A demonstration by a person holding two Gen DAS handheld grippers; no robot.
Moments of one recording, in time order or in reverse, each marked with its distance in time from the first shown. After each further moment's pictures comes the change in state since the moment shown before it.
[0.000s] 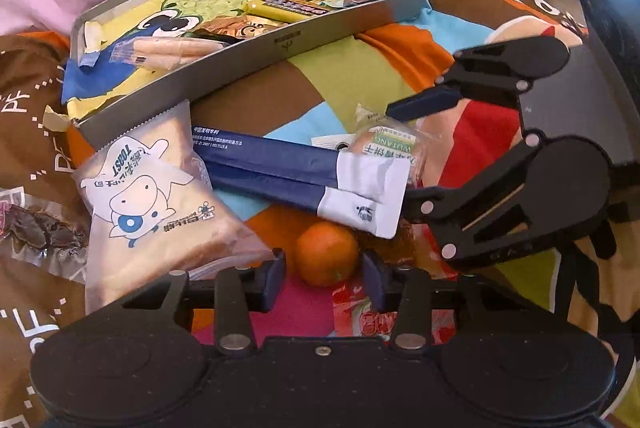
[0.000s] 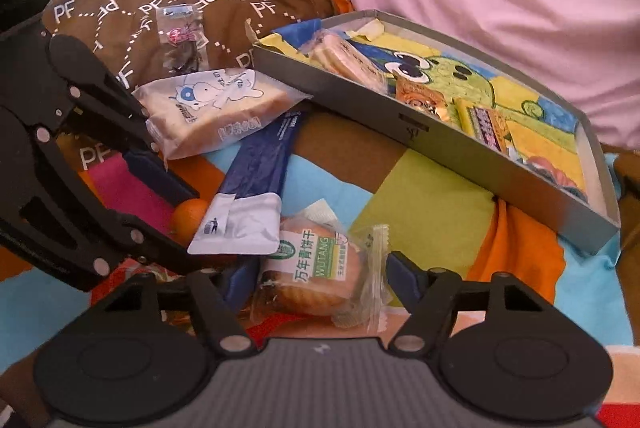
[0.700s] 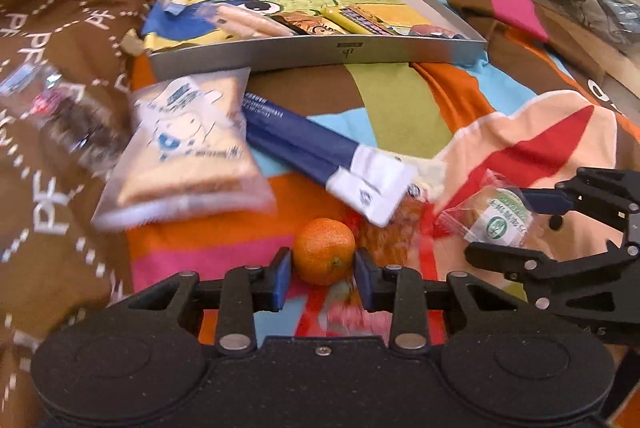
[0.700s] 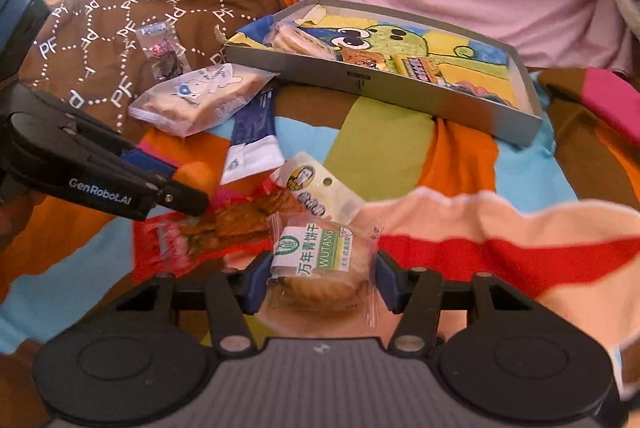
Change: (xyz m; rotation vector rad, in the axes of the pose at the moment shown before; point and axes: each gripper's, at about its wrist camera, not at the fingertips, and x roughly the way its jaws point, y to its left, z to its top) left arm -0.027 -0.015 -0.026 -0.323 -0.069 0.095; right arm -0.070 0.013 -0.040 0.208 0.041 -0.068
